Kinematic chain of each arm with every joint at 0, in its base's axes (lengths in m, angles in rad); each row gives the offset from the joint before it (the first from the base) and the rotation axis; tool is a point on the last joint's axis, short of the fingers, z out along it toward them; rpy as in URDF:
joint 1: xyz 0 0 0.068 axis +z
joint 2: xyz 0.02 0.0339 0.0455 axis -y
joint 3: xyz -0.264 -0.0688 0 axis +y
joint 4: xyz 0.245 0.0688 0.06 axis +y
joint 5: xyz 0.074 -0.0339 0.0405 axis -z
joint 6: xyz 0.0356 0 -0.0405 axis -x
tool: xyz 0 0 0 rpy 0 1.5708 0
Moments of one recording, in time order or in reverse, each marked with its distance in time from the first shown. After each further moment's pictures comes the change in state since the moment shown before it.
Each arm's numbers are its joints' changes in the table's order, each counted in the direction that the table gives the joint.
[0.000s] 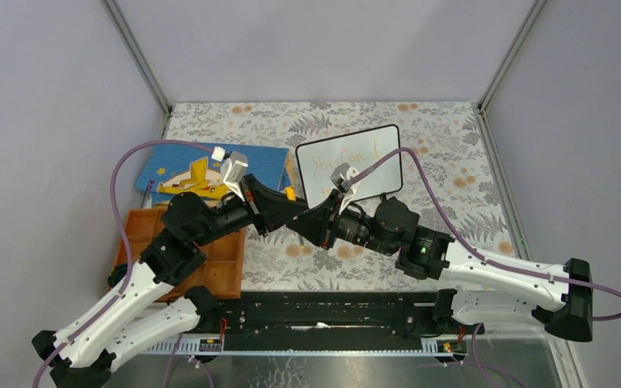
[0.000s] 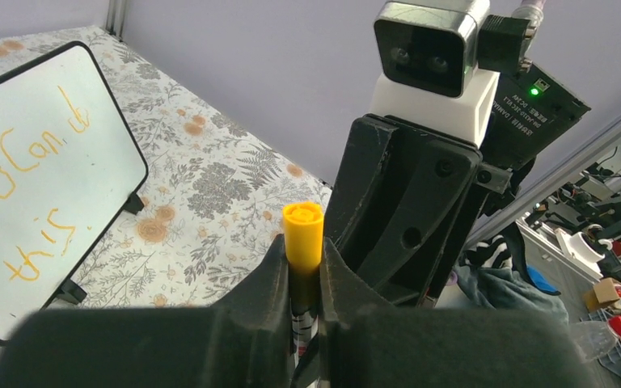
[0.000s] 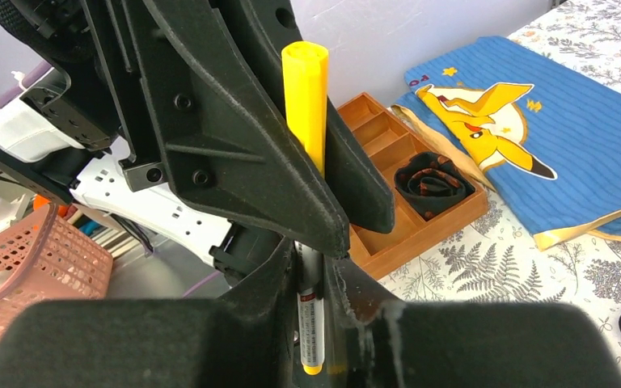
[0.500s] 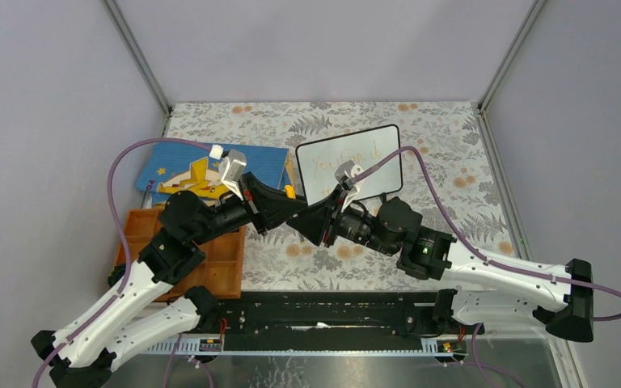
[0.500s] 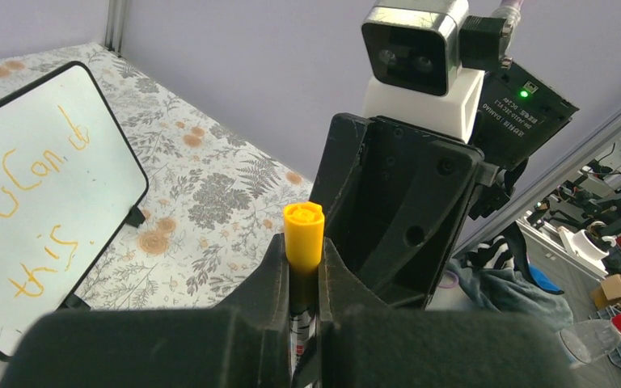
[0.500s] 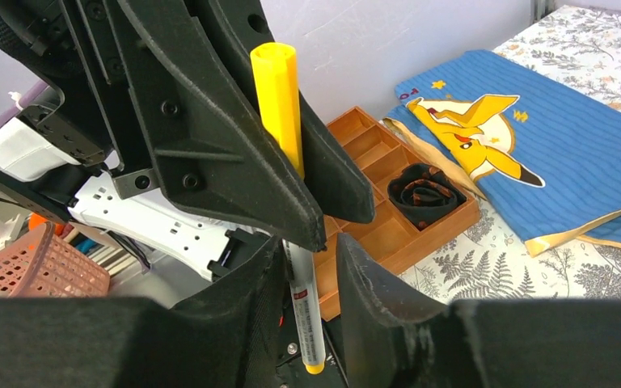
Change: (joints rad) left arm 0.000 -0.006 -0.027 -0.002 0.008 -0.019; right arm 0.006 0.015 -0.006 -0.004 0.036 -0.002
